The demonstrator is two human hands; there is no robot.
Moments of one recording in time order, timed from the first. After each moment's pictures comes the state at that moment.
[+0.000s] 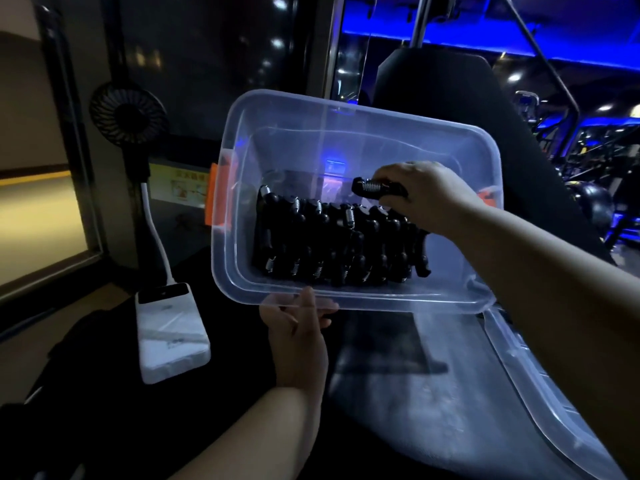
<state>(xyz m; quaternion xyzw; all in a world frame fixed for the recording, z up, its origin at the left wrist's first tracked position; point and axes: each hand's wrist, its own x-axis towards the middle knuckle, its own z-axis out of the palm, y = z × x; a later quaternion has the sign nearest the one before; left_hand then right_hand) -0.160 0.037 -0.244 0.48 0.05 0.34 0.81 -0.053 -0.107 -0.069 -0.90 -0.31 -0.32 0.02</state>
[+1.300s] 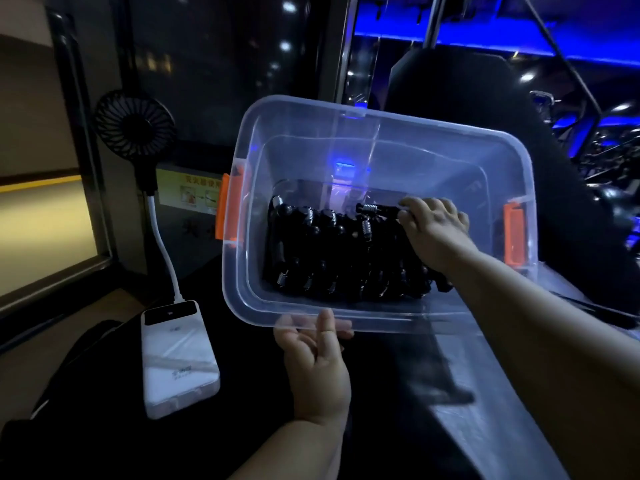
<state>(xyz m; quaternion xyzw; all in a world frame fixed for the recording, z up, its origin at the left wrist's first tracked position) -0.155 0.037 -0.244 0.50 0.07 0.37 0.78 -0.003 -0.101 -0.126 -0.95 -0.12 -0.29 0.09</state>
